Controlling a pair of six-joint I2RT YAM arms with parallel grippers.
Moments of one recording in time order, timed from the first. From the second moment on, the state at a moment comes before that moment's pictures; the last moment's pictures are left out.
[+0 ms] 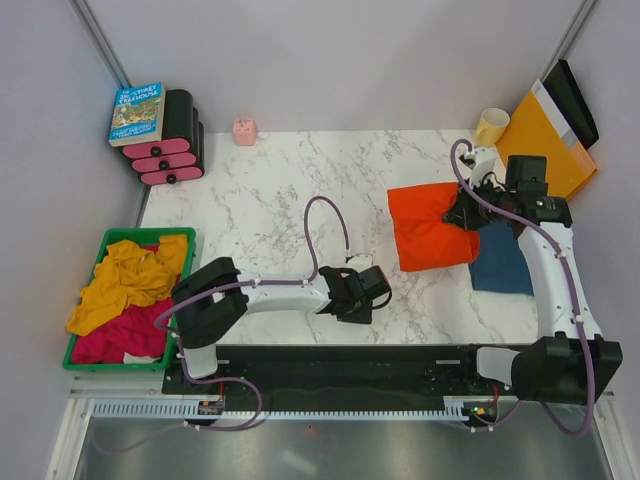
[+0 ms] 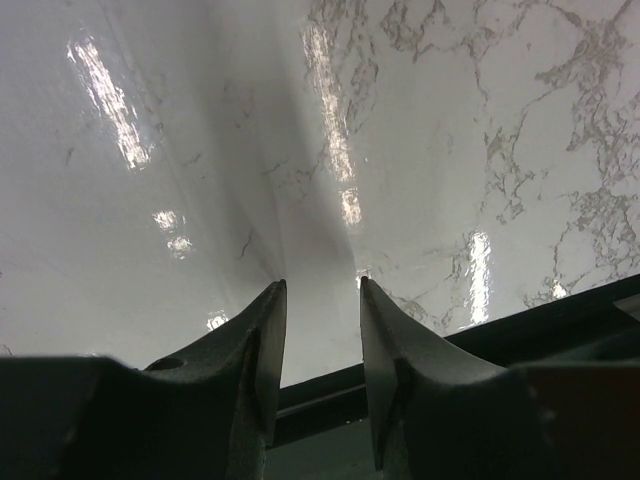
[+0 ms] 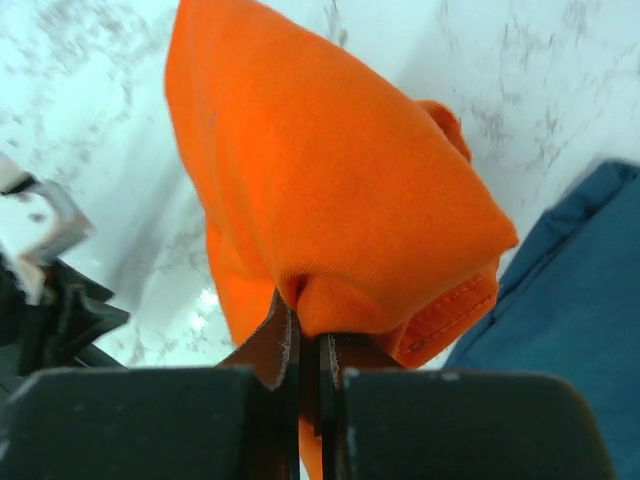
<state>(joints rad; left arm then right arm) -1.20 1.82 1.16 -0.49 -0.21 -1.00 -0.10 1.24 1.26 -0.85 -0.58 -0.29</state>
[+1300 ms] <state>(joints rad) -1.21 1.82 1.14 -0.50 -0.21 -1.03 -0.41 1.41 1.03 -0.65 -0.23 -0.63</state>
